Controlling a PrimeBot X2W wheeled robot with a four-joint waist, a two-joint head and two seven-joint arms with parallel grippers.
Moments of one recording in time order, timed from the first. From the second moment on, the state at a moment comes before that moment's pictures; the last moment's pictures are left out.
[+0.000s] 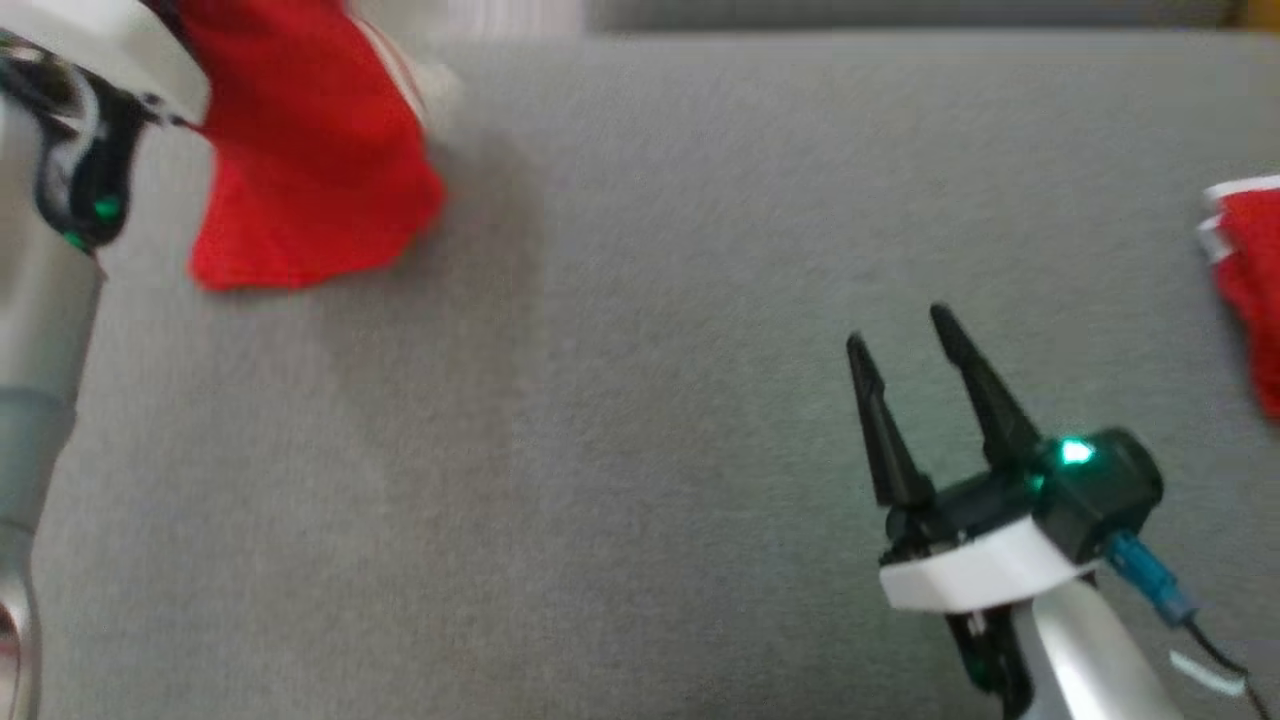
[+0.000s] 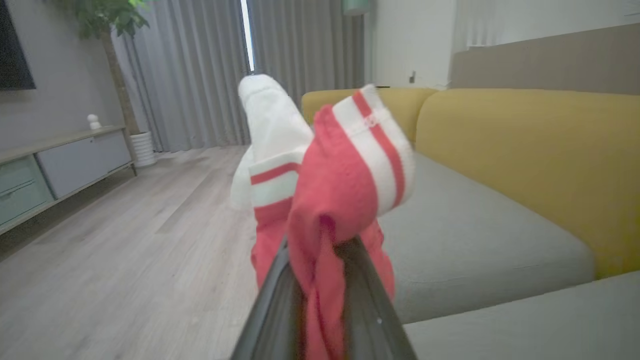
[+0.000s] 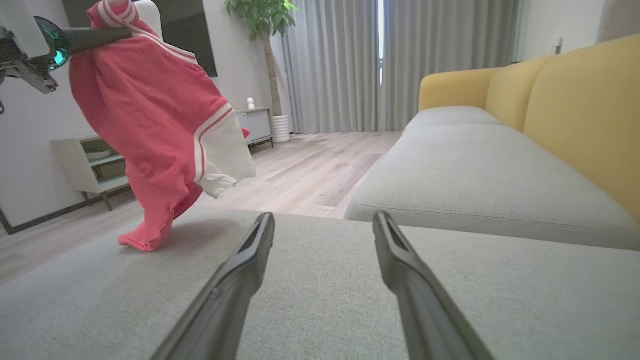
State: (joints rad) left arm -1.09 0.44 -0.51 0.68 -0.67 -0.13 0.03; right arm -0.11 -0.08 0.26 0.06 0.12 0.12 -0.25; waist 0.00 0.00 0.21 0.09
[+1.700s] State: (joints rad) left arm -0.04 0.15 -0.43 0.19 -0.35 0.13 -0.25; right arm 0.16 -0.05 0.06 0.09 0.21 0.12 -0.25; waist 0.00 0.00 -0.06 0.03
